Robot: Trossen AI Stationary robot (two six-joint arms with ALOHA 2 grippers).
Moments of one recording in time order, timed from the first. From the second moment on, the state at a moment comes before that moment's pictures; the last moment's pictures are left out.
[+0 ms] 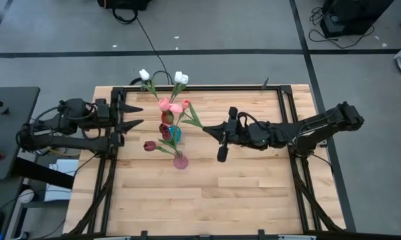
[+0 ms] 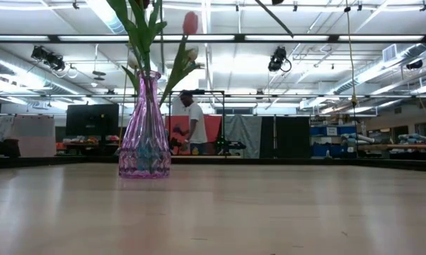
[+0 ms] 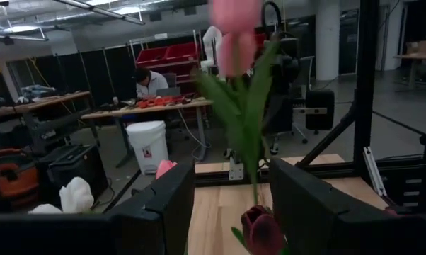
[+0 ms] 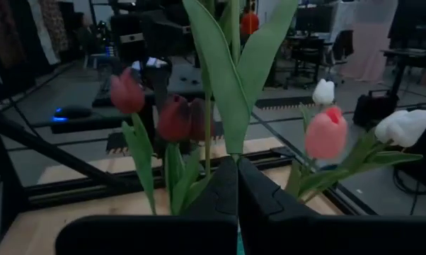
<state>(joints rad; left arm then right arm) 0.05 0.49 0.81 -0.22 -0.05 0.13 0.21 1.38 1.08 0.22 0.50 0.06</state>
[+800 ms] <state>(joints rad) 0.10 0.67 0.89 -0.21 -0.06 0.18 0.08 1.42 1.08 0.39 0.37 -0.02</state>
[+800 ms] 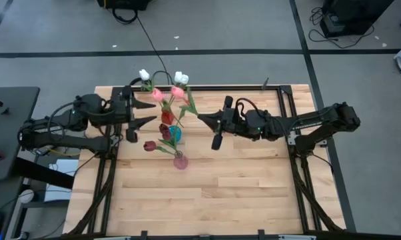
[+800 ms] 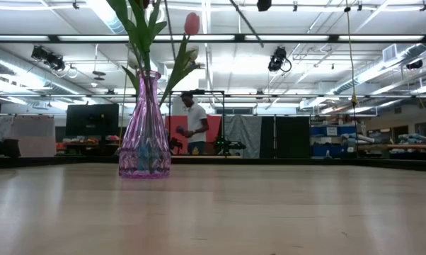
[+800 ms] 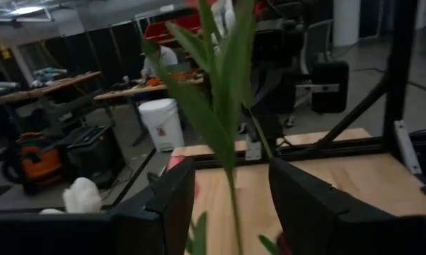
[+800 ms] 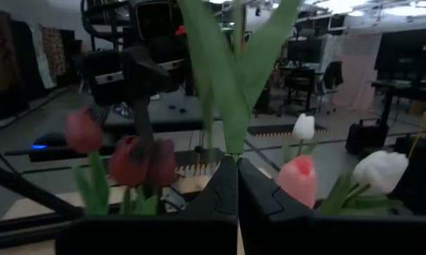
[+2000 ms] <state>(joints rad) 0.22 0.85 0.96 -0.18 0.19 0.08 -0.01 1.75 1.29 0.78 0.03 -0.14</state>
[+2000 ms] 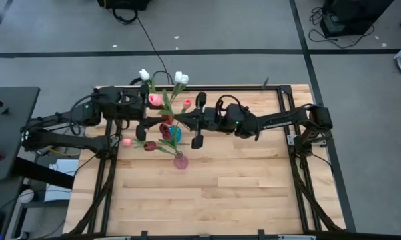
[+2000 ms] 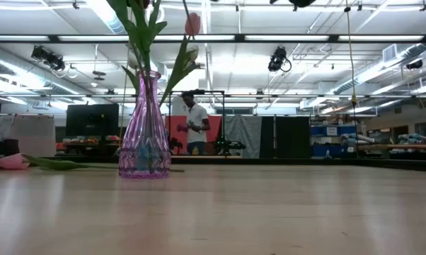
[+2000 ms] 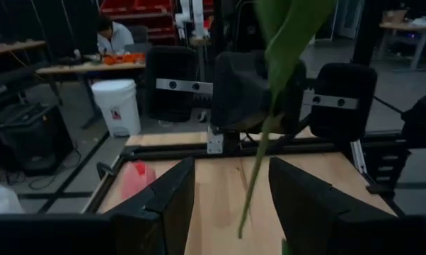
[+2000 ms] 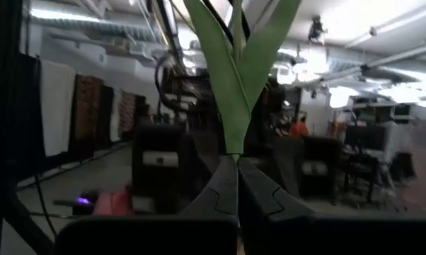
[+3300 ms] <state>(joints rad) 0.22 0.96 0.96 0.08 0.26 0.08 -0.06 1.75 1.34 0.81 -0.06 -0.09</state>
